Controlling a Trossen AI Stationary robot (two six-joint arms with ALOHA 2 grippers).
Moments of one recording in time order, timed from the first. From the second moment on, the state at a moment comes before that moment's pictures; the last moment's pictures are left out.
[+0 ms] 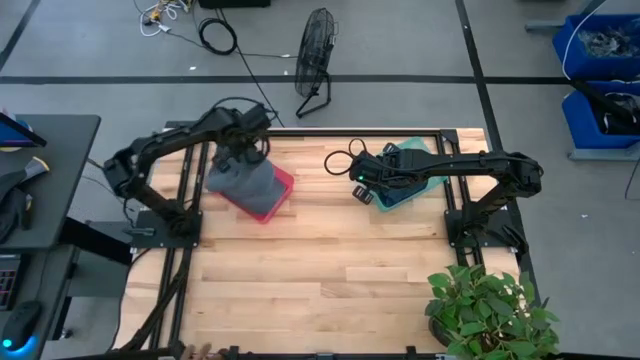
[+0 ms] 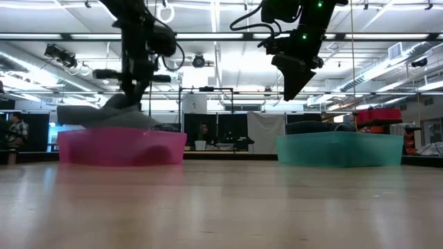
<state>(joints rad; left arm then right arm) 0.64 1.54 1.25 -1.09 -0.23 1.56 -0.15 1.56 1.24 -0.91 0.48 0.33</state>
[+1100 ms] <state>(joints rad) 0.52 1.59 1.25 -1.04 -0.45 1.33 -0.15 1.56 1.24 -0.91 0.48 0.33</state>
